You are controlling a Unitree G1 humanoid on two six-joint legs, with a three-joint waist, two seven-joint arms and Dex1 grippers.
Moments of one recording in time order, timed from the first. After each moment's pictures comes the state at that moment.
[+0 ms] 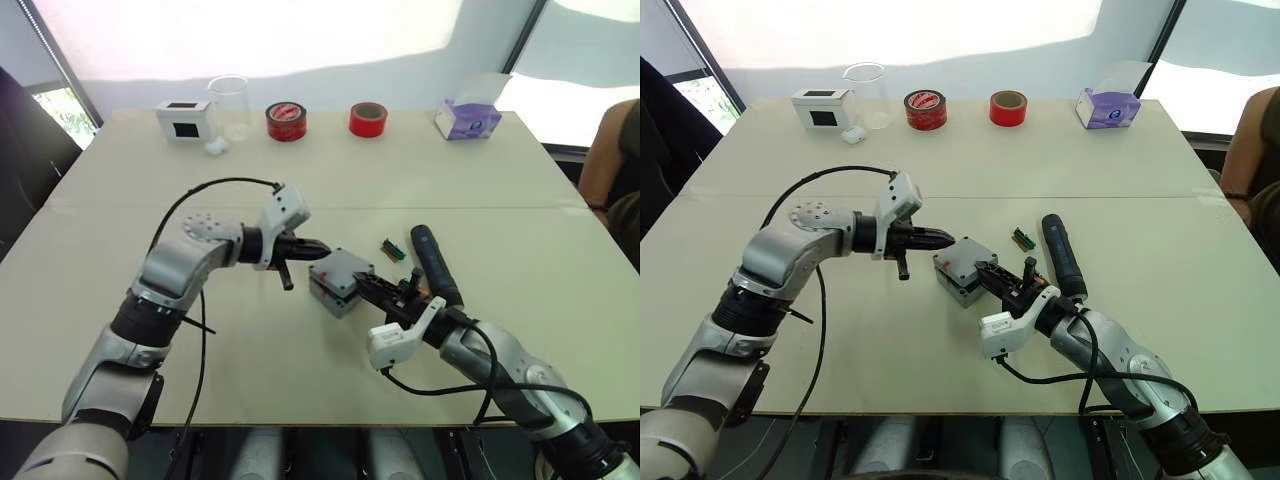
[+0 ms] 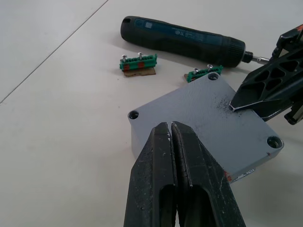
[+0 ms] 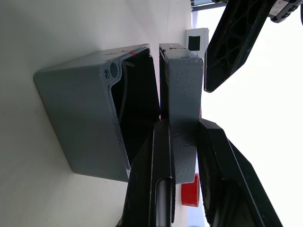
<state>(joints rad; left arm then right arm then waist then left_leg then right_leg) -0.75 0.53 -0.28 -0.04 -0.36 0.75 -0.98 -0.10 -0.68 0.29 -0.34 -0.81 -0.31 0.27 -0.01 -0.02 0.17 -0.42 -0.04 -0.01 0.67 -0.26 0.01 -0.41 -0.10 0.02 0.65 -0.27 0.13</state>
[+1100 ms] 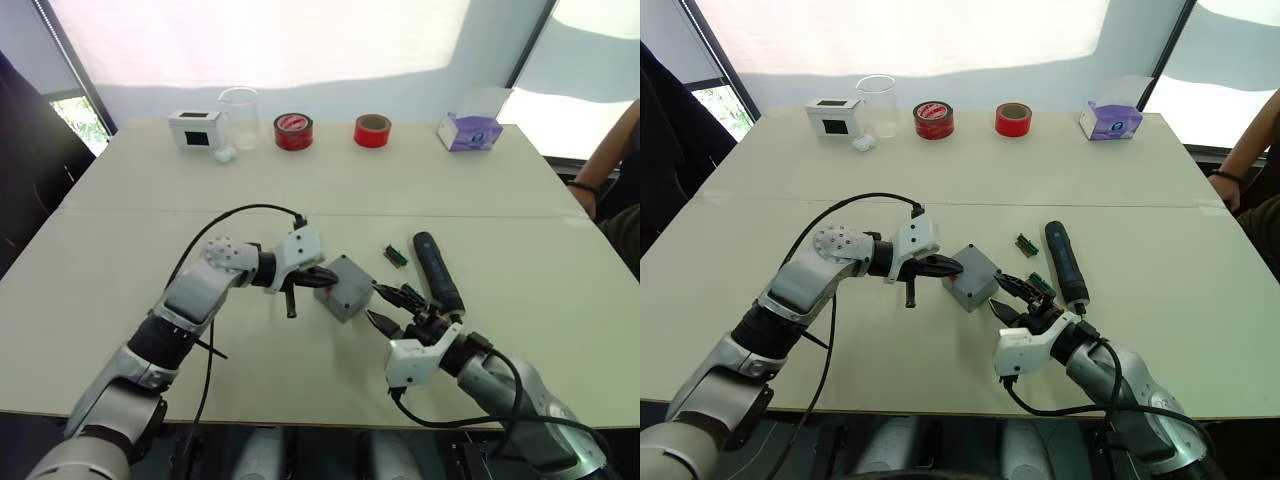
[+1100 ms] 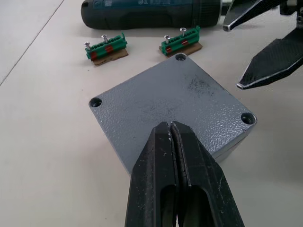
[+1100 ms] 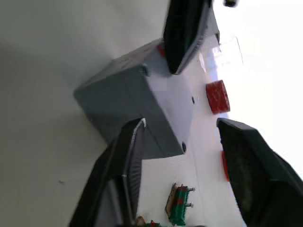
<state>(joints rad) -0.65 0.47 -0.33 0.03 -0.24 0.55 -1.04 0.12 -0.57 0.16 -0.46 -0.44 -0.19 0.42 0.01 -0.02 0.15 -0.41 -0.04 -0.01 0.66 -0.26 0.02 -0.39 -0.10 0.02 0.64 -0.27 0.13</state>
